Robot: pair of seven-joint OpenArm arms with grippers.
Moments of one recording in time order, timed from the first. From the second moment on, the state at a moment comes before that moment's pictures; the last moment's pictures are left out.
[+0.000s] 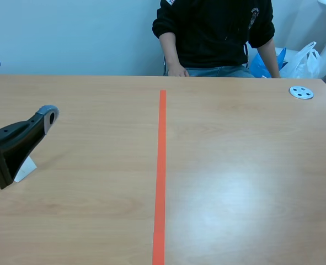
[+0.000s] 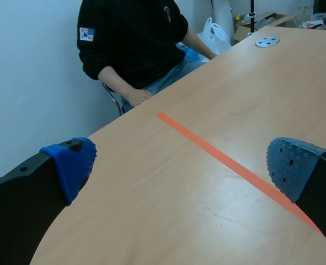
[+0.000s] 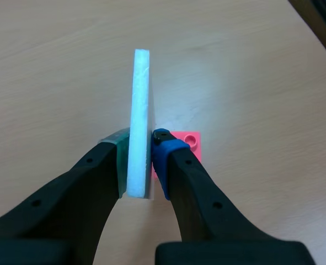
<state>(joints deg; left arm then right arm) 38.5 -32.7 -15.7 120.4 -12.3 -26.4 -12.2 -5.3 20.9 29.5 58.1 16.0 22.5 -0.7</state>
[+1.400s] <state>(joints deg) 38.5 -32.7 -15.7 120.4 -12.3 -26.4 -12.2 -27.1 31.8 34.4 113.2 30.2 40.8 -12.8</state>
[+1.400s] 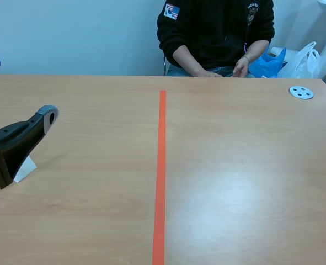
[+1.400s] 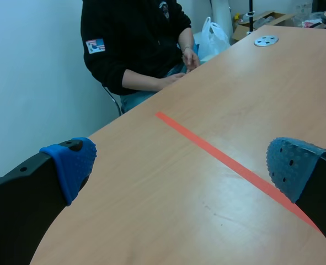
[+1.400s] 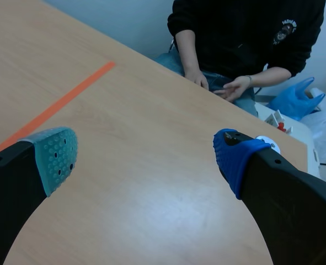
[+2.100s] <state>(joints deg) 38.5 -32.1 -15.7 120.4 -14.5 -26.4 -12.2 -27.0 31.8 34.4 112.1 37.9 45.5 -16.6</state>
